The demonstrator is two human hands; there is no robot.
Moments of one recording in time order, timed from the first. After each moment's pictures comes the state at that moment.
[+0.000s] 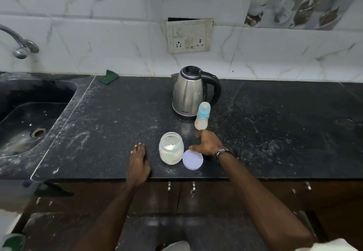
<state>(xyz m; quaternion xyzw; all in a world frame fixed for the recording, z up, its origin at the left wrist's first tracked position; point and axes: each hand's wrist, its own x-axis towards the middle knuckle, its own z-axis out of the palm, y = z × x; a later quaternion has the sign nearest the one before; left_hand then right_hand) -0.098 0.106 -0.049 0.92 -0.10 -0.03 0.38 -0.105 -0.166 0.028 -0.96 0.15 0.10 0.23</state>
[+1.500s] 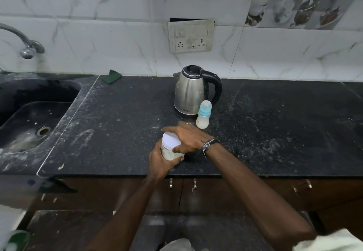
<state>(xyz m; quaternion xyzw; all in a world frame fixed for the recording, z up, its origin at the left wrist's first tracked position) -0.120 0.049 -0.028 0.82 -0.07 -0.02 0.57 -0.110 -0.099 0.099 -0.98 -0.12 0.14 0.10</state>
